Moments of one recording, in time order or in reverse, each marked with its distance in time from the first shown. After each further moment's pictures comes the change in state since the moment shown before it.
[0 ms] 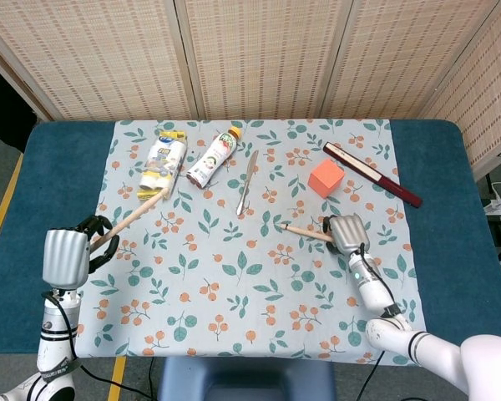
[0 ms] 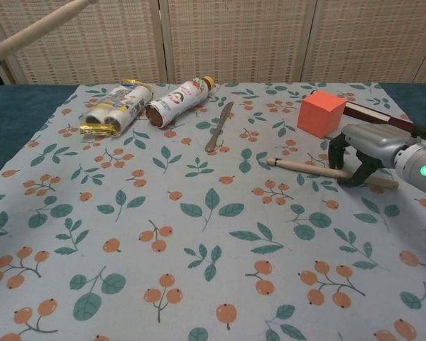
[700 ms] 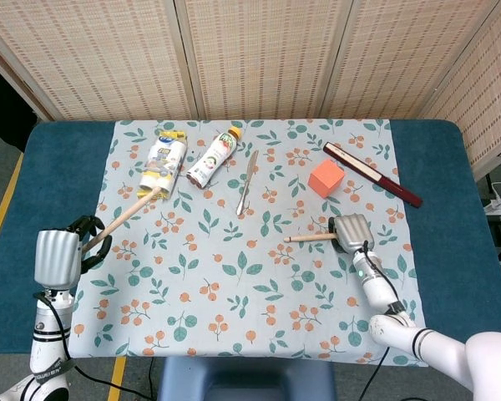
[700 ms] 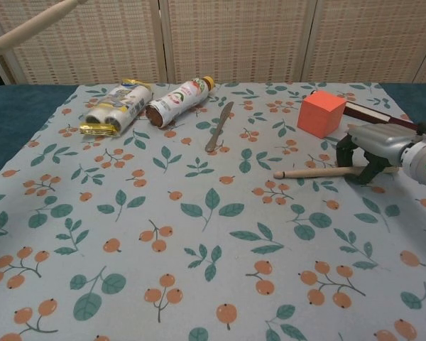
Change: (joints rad) left arm 0.014 0.021 0.003 0.005 -0.008 -0.005 -0.029; right arm 0.012 0.041 -0.004 -0.026 0.076 -0.035 -0.065
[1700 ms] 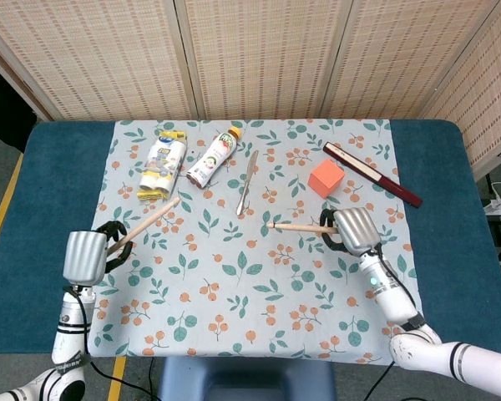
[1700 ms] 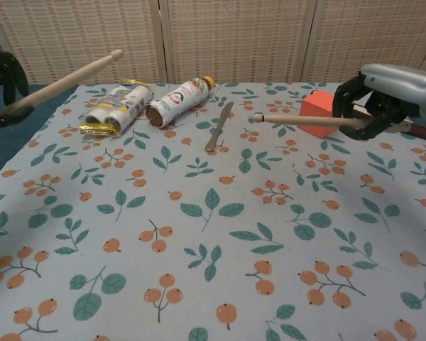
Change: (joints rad) left arm -0.045 -0.125 0.015 0.125 -0.059 -0.105 -0.003; right arm -0.072 0.282 0.017 -0.502 -0.169 0.196 0.135
